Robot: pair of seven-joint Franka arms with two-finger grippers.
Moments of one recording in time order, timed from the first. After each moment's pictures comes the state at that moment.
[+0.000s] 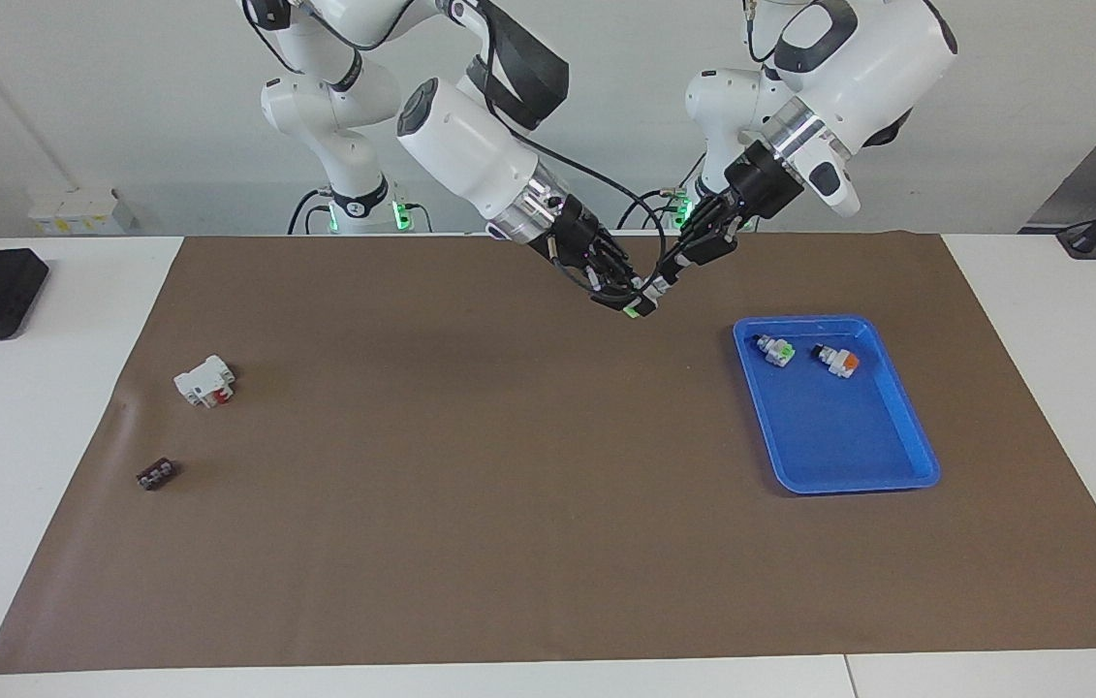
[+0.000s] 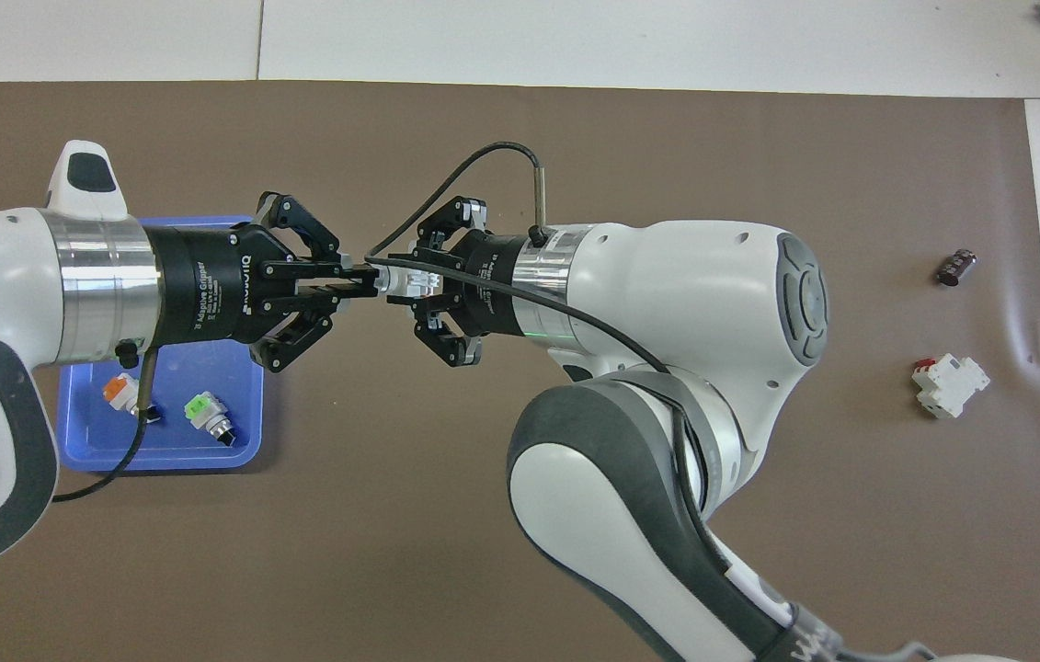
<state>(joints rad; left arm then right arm) -0.24 -0.13 -0.08 -1.89 -0.73 2.09 -1.29 0.23 0.24 0.41 -1.68 0.70 2.47 1.69</state>
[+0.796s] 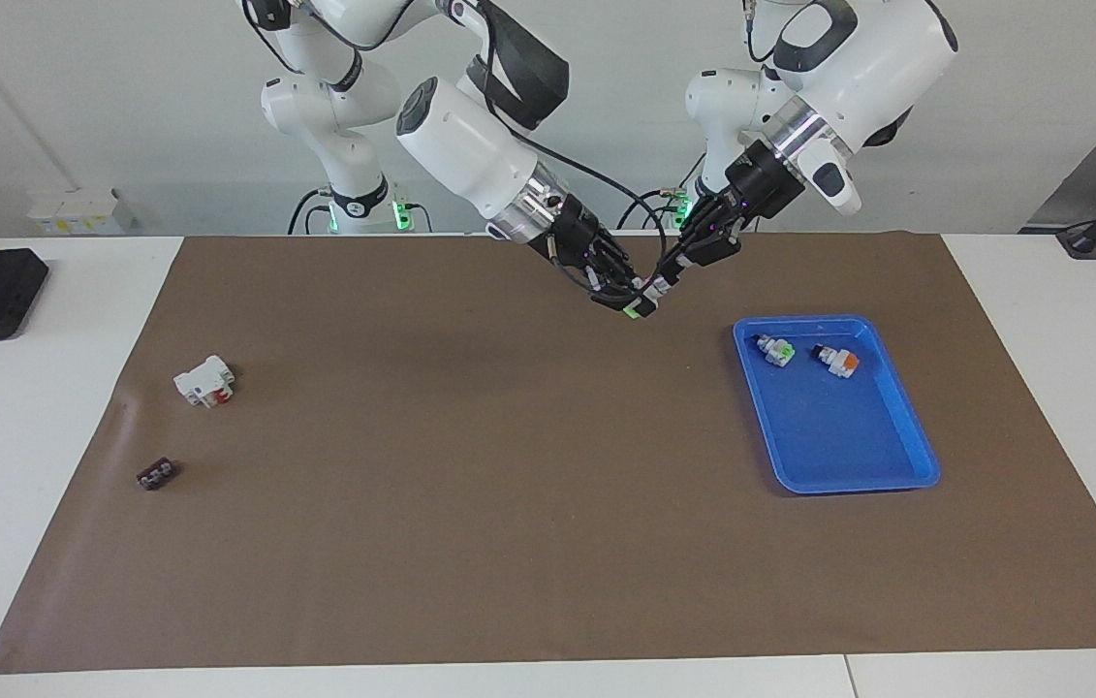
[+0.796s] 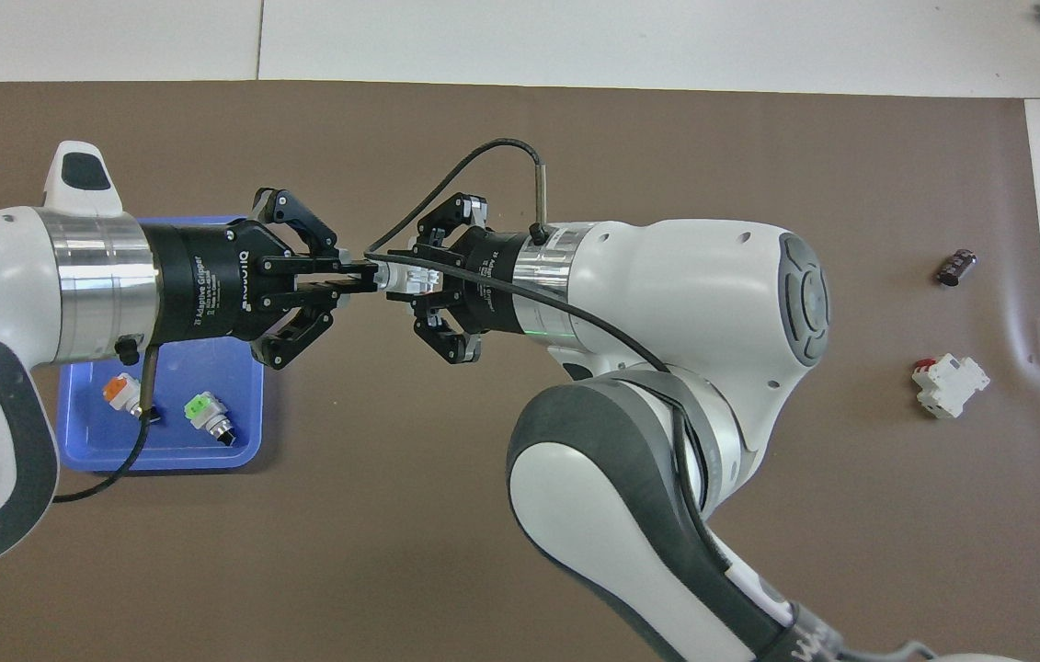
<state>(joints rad) -0.24 -0.13 -0.08 -1.89 -0.73 2.10 -1.32 0.23 0.24 0.41 -1.68 0.70 2.48 1.69</state>
